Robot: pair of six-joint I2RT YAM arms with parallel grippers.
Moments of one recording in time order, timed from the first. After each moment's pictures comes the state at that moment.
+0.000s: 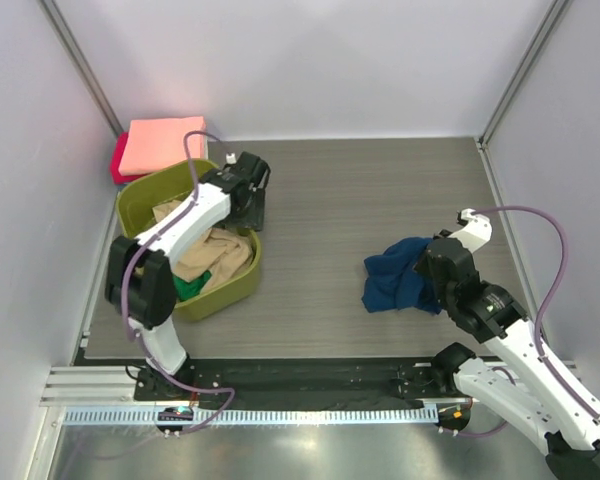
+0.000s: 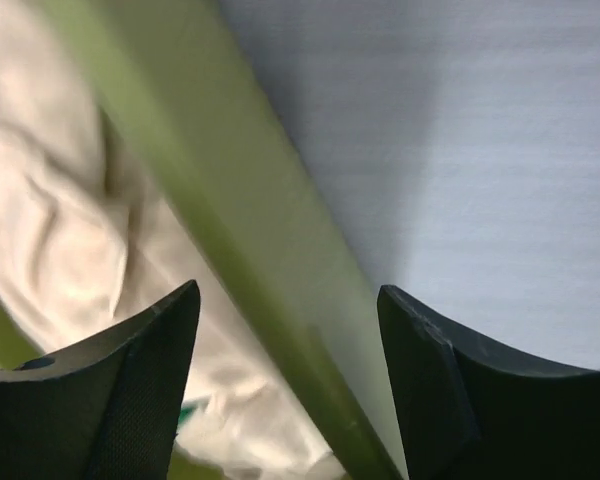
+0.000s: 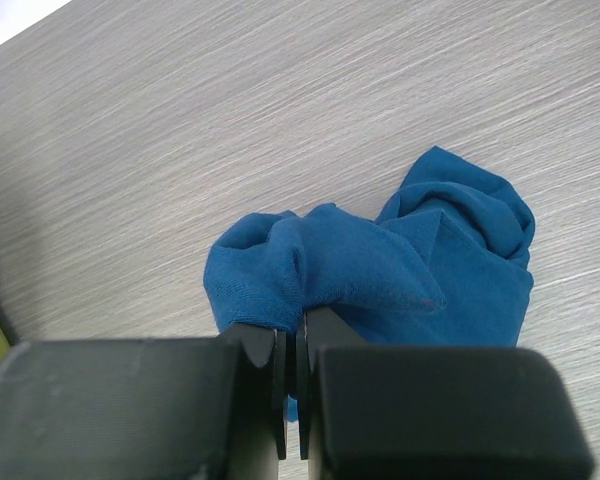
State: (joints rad) left arm -0.48 1.83 1.59 -0.92 -0.35 -0.37; right arm 0.56 0.66 0.75 -0.64 0.62 0.71
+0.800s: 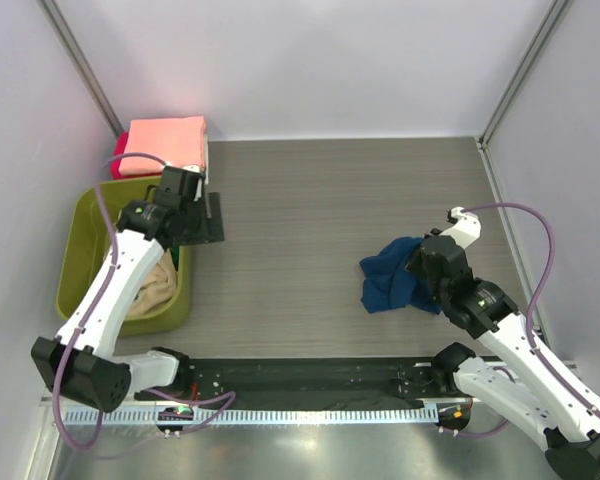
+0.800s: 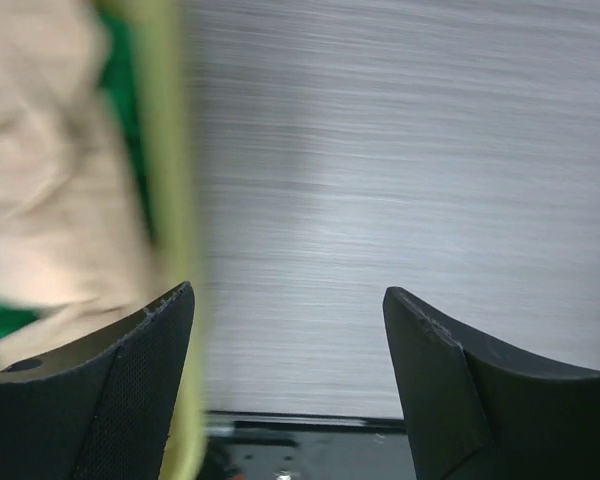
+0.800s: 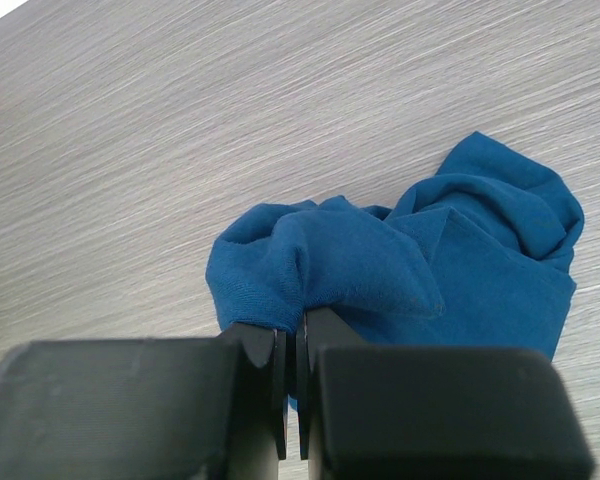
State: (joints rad) left arm -0.28 1.23 1.31 -1.04 -0.20 -0.34; right arm 0.56 0.70 0.72 -0.57 0.55 0.71
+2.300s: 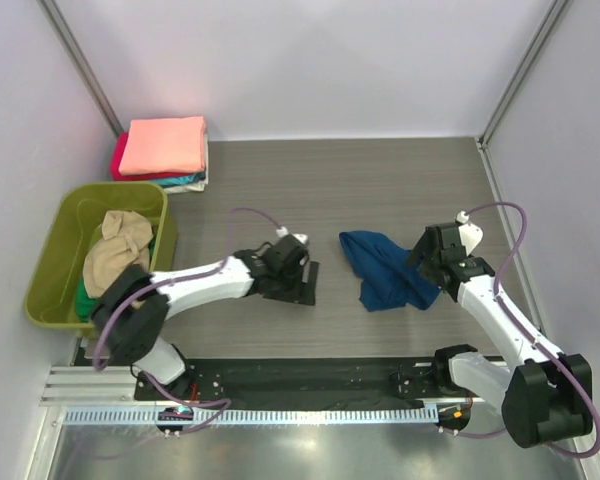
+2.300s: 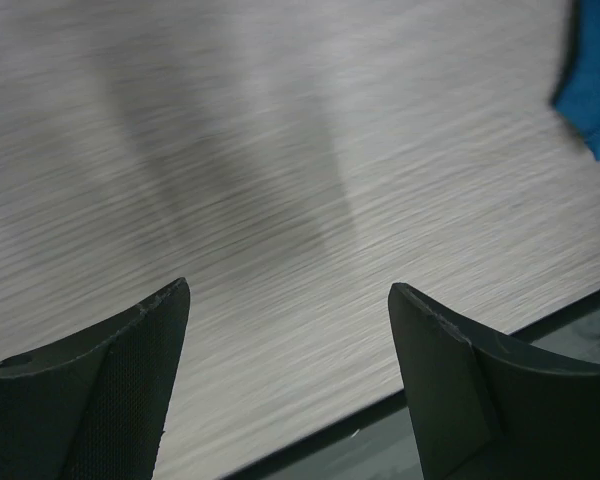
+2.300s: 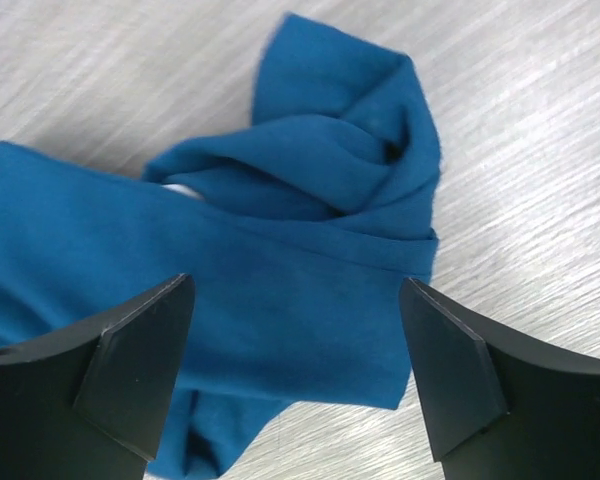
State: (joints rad) left arm -0.84 1.50 0.90 -0.43 -0.01 -0.64; right arm 0.20 1.03 0.64 -0.55 0.36 0.71
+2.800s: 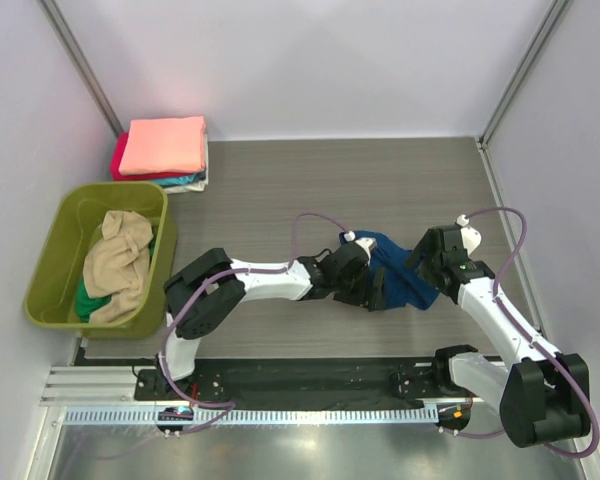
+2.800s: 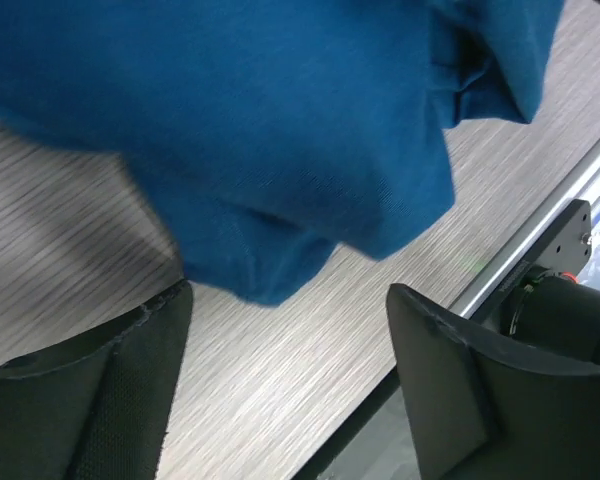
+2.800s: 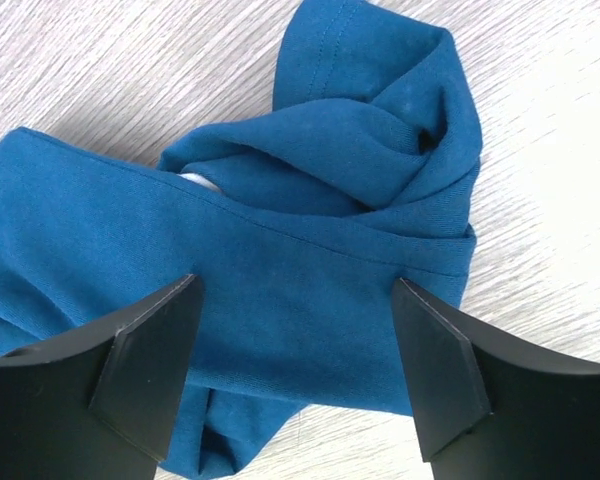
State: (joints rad) left arm -1.08 1.96 1.23 -0.05 0.13 -0.75; right arm 0.14 1.03 0.59 -0.49 0.25 0.73
